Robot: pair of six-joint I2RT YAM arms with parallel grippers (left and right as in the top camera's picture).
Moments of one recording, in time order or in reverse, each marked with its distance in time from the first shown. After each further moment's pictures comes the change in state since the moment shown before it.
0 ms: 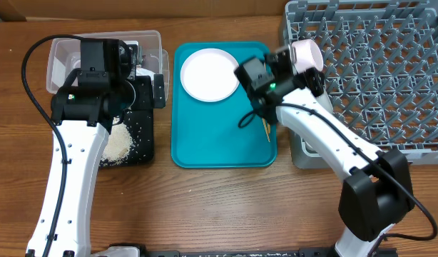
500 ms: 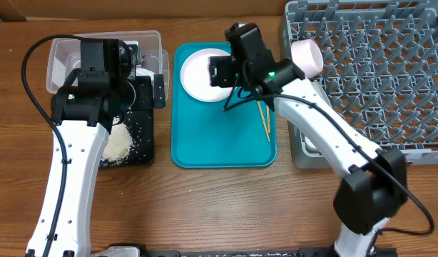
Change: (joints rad) left arm 0.000 0.000 0.000 0.000 0.000 0.000; right arm 0.002 0.060 0.126 0.367 -0.967 0.227
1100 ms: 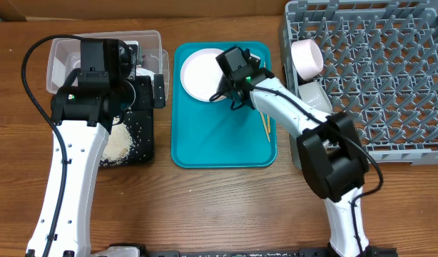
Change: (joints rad) left arm 0.000 0.000 0.000 0.000 0.000 0.000; right arm -0.006 0.293 0.000 0.058 0.142 0.378
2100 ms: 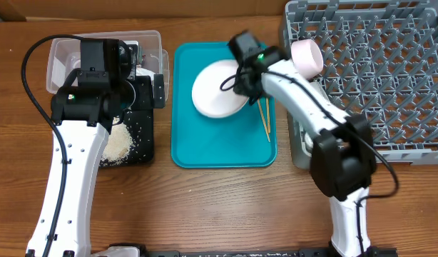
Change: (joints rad) left arm 0.000 0.000 0.000 0.000 0.000 0.000; right arm -0.069 -0.058 0.253 -0.497 0.013 -0.246
